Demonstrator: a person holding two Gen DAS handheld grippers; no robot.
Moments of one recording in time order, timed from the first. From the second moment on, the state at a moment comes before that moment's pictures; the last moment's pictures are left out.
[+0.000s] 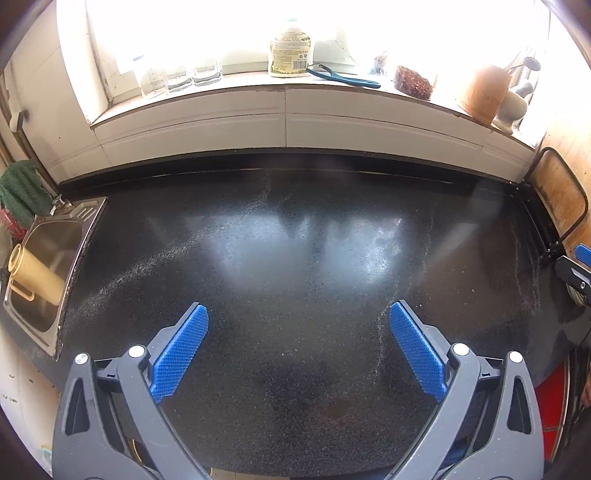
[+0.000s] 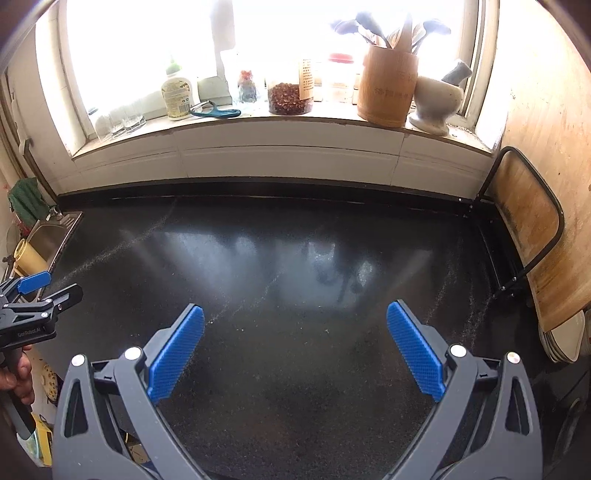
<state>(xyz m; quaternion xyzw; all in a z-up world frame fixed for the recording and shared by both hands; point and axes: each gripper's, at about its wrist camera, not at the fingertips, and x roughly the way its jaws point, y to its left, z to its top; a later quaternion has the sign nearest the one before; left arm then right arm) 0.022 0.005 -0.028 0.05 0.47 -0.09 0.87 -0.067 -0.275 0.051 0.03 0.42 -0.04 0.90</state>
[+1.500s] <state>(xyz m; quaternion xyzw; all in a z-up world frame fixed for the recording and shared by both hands) 0.006 0.008 -0.029 0.05 0.47 -0.09 0.88 -0.082 -0.274 0.051 0.03 0.43 -0.05 0.90</state>
